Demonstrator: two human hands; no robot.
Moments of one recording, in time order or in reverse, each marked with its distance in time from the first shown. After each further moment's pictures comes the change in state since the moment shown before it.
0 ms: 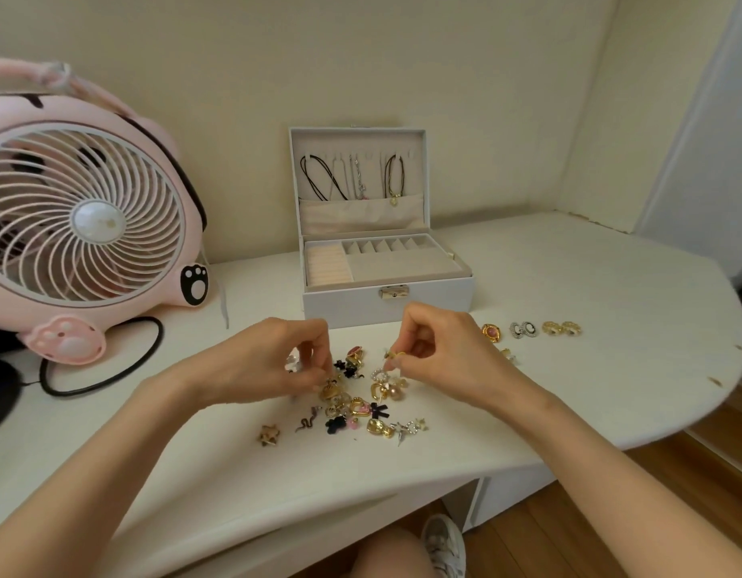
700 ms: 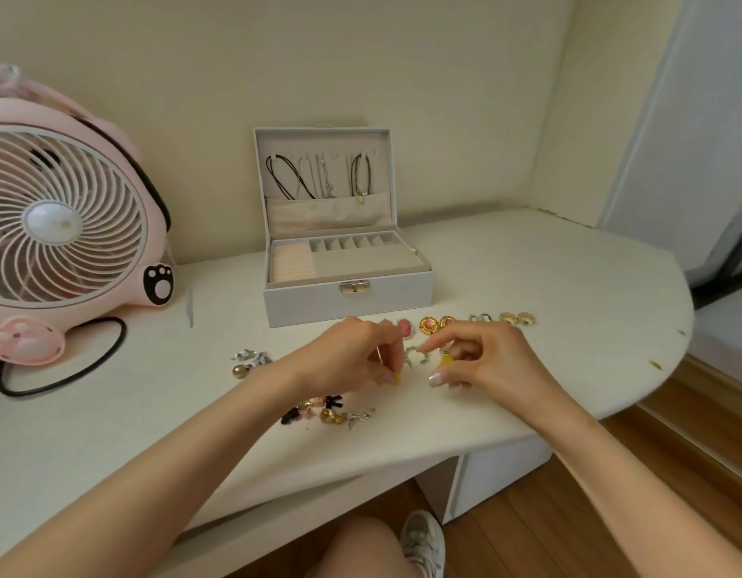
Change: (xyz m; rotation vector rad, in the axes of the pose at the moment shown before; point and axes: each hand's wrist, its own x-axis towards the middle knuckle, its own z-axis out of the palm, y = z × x) left_hand 0.069 0.073 0.055 -0.030 -0.061 0.079; right_hand -0.049 0.036 -0.054 0.098 0.098 0.180
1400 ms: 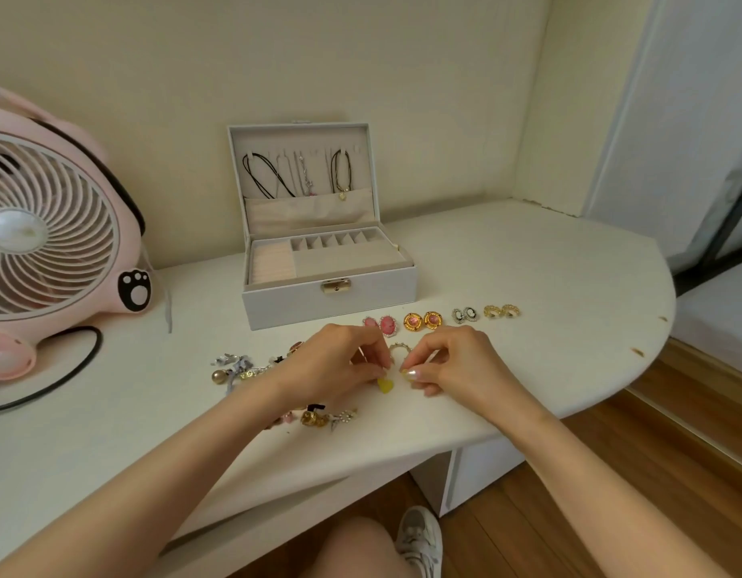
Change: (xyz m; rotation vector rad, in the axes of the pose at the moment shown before) left_hand 0.007 -0.011 0.016 -0.036 0.068 -0.036; right_hand 0.009 0.014 0.017 -0.045 0.035 0.117
